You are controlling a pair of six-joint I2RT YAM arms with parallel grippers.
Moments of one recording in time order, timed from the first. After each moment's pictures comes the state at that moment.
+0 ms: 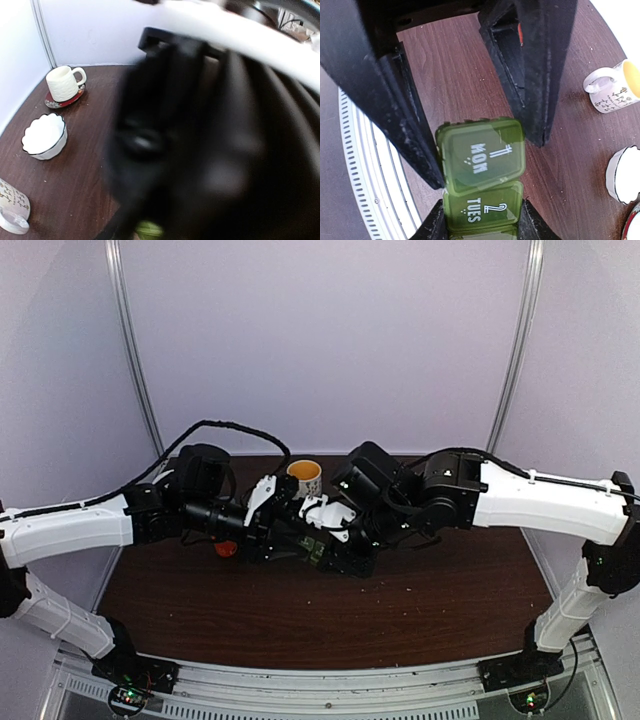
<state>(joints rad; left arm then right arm) -0.88 1.30 0.97 -0.16 0.61 0.26 1.19 1.63 1.54 -0.82 0.04 -0.09</state>
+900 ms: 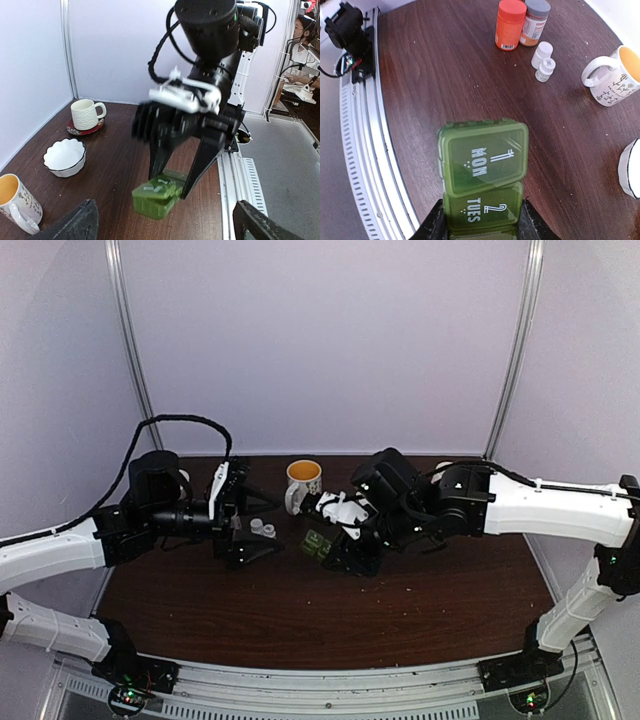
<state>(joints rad) -0.80 1.09 0.79 0.10 0.66 0.07 1.12 1.56 1.36 -0.65 -0.03 -0.04</state>
